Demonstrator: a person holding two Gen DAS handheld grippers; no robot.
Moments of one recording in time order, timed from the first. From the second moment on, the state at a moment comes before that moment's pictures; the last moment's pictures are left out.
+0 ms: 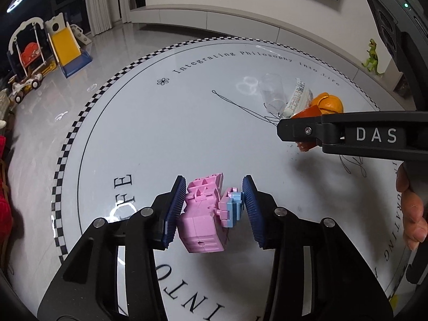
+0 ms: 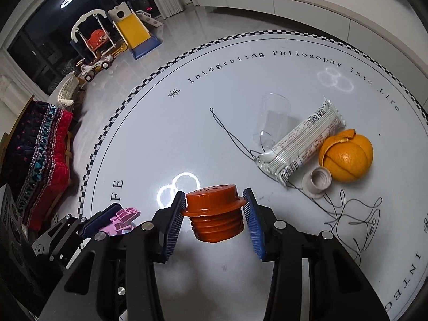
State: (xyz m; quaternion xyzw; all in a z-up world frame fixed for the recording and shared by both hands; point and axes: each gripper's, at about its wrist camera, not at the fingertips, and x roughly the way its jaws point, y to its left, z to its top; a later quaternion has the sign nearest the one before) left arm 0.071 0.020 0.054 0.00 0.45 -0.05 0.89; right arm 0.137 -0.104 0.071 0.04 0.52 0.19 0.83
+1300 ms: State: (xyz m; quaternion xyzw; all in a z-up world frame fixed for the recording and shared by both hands) left arm -0.212 0.193 0.041 -0.05 0.47 0.16 0.87; right arm -0.133 0.125 0.067 -0.12 0.52 0.41 0.74
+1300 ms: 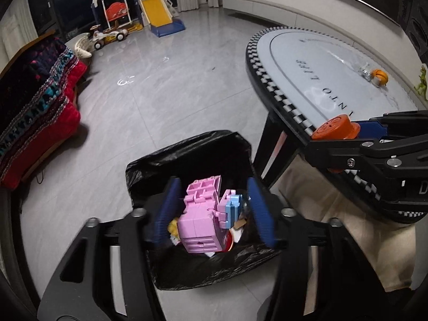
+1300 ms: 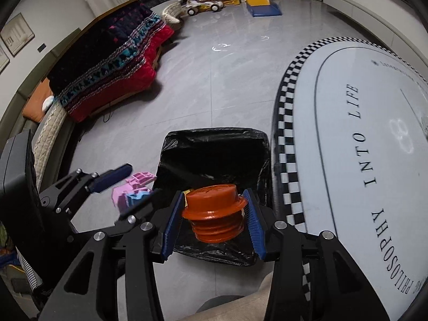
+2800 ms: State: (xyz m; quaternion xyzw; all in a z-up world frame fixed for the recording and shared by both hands) left arm -0.051 0.038 0.060 0.04 0.45 -0.02 0.89; right arm 0.005 -0.093 0.075 0.00 0.50 0.23 0.83
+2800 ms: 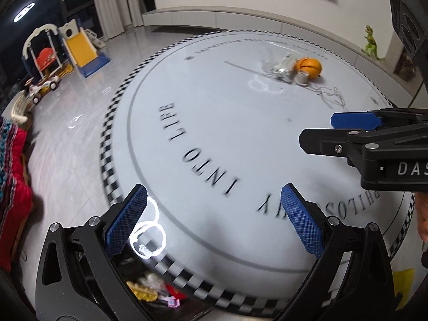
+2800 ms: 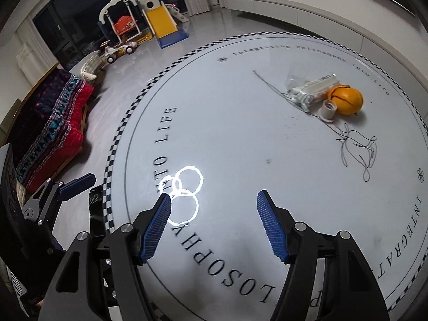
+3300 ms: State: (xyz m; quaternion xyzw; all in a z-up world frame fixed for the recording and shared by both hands) left arm 0.055 -0.016 0.058 0.02 0.46 -0.08 0.88; right arm 0.084 -0.172 0.064 0.06 0.51 0.16 0.84
